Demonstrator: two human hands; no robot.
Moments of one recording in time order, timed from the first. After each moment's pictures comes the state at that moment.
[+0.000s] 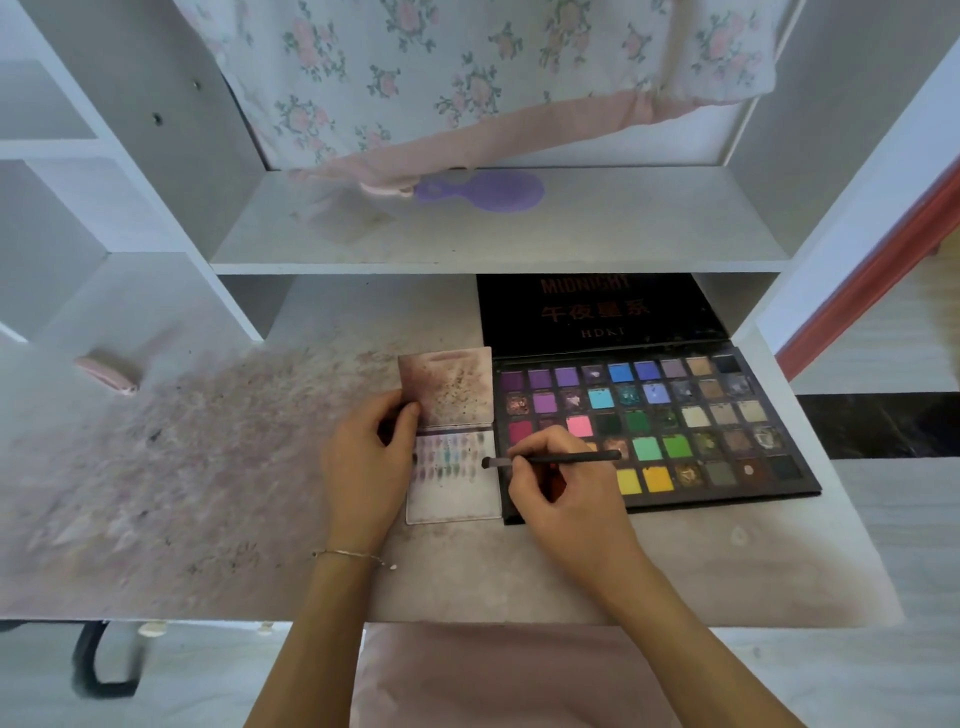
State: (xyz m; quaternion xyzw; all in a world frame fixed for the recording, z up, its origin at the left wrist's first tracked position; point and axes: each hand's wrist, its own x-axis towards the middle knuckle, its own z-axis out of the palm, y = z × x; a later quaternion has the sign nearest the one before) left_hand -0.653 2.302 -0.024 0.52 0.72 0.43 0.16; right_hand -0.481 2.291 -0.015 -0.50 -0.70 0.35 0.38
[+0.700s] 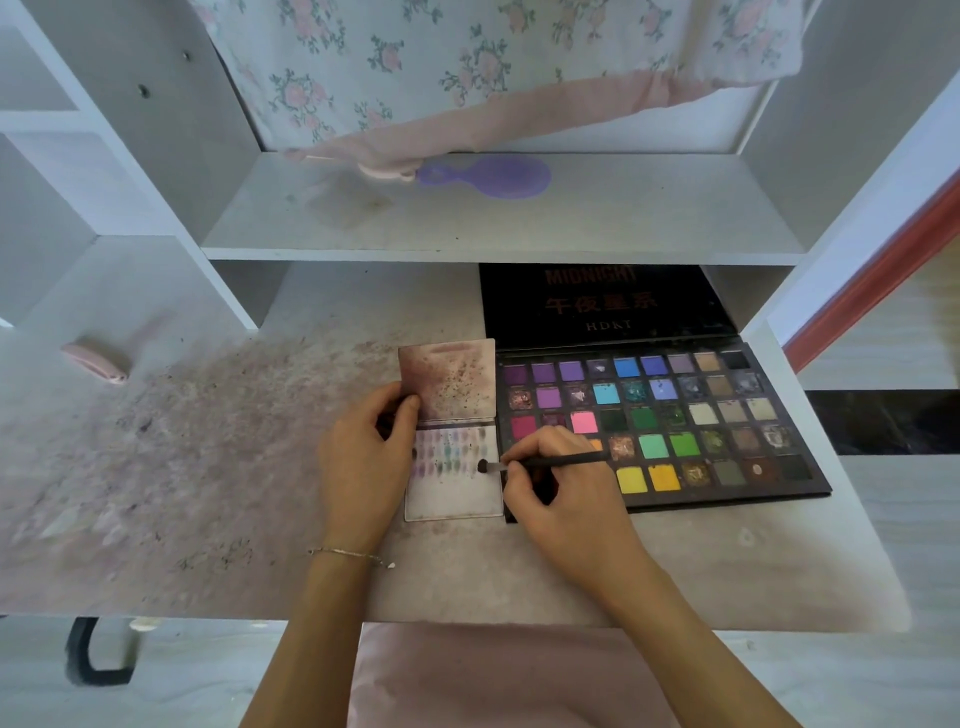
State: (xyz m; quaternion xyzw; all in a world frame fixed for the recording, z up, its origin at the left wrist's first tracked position) left_hand -0.656 2.305 -0.032 0.52 0.72 0.43 0.17; right_hand -0.485 2.292 -0.016 -0.51 -0.73 0.31 0.32
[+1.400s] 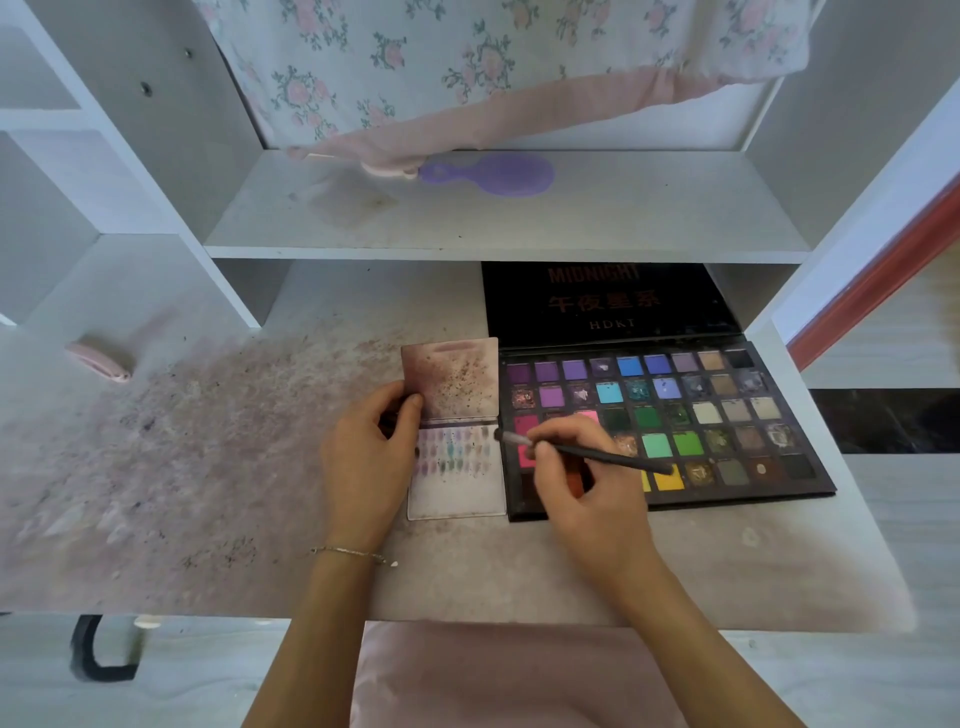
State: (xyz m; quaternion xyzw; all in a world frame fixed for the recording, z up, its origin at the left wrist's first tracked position) left_hand -0.655 2.303 -0.030 0.51 0.72 0.44 0.17; right_hand -0.480 2.292 -0.016 -0.46 -0.67 0.34 0.47
